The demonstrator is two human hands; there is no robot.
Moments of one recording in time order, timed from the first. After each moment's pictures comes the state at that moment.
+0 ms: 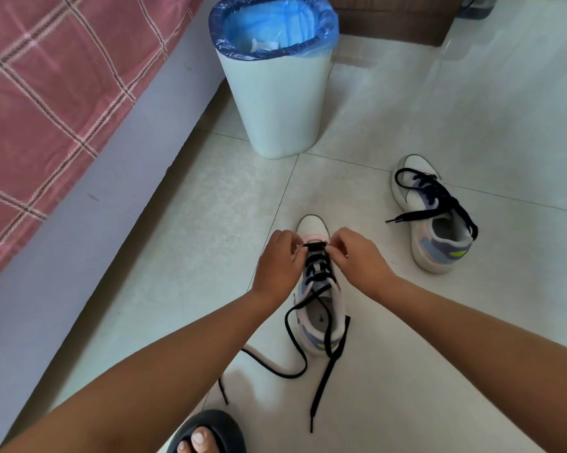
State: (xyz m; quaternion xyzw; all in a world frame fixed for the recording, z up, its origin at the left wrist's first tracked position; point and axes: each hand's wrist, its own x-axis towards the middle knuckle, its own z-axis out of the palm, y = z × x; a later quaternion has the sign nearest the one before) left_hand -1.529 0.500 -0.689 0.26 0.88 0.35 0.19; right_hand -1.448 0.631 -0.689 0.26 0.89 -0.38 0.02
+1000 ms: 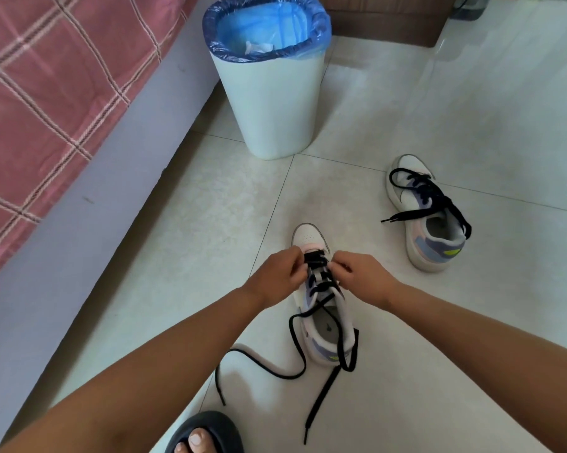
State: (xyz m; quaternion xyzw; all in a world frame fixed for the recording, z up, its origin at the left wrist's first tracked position) left_hand -1.533 0.489 -0.687 0.35 0.83 0.26 0.35; right_hand -1.422 0.636 -0.687 0.23 0.87 -0.41 0.14
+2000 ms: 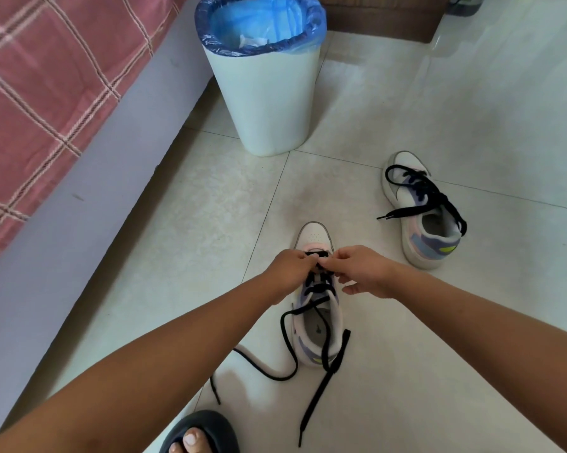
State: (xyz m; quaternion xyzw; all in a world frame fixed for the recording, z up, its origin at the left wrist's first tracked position) left_hand -1.519 0.523 -0.676 0.09 0.79 0.34 0.49; right_hand -1.432 0.643 -0.679 0.38 0.61 -0.65 0.23
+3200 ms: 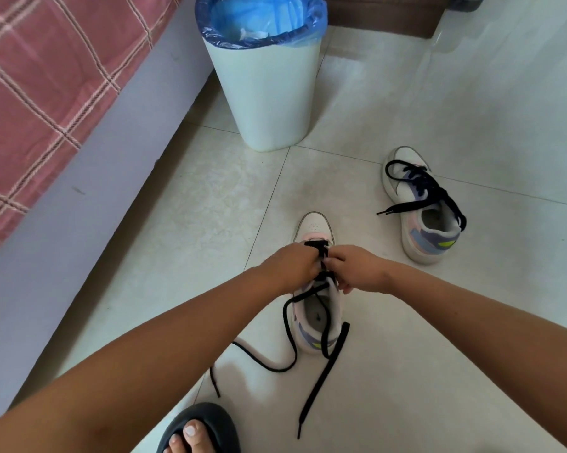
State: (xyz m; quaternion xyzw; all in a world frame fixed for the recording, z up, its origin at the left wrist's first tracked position) left_hand -1.520 0.525 -0.661 0.44 0.82 0.04 0.36; right_hand -1.431 0.635 -0.669 0.26 0.78 -0.51 0.25
